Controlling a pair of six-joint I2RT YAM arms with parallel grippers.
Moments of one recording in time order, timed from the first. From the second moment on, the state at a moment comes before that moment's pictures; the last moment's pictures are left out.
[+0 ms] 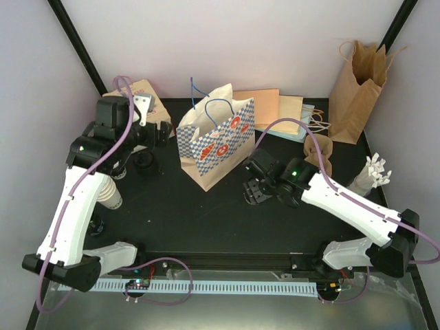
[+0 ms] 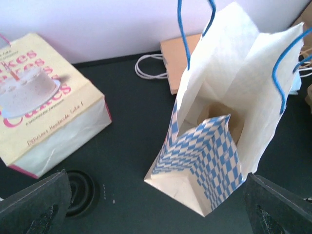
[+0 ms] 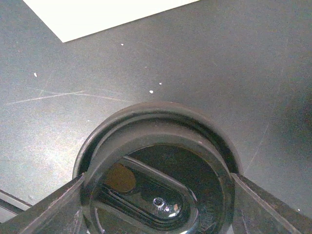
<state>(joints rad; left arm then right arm) -0.26 1.14 1.50 -0.96 0.06 -0.07 0.93 1.31 1.24 -1.10 0.22 0.40</state>
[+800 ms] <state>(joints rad) -0.26 1.78 1.95 -1.04 0.30 0.10 0.93 1.17 1.24 -1.12 0.26 0.39</state>
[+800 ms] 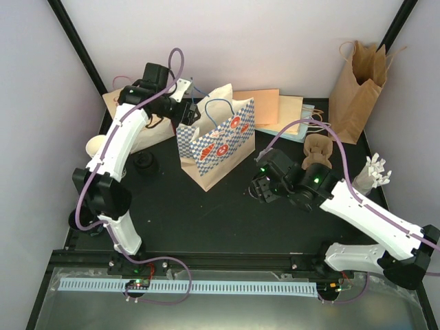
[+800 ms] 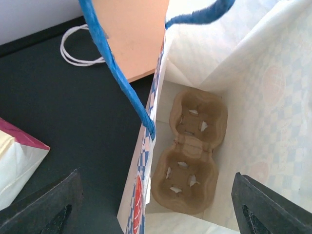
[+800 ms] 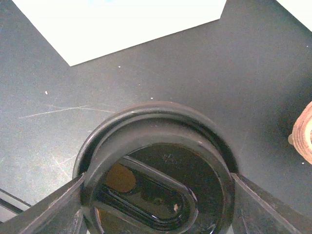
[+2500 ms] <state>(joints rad) -0.53 1.39 1.57 -0.89 0.03 0.23 0.93 1.08 1.52 -1.29 0.47 0.37</state>
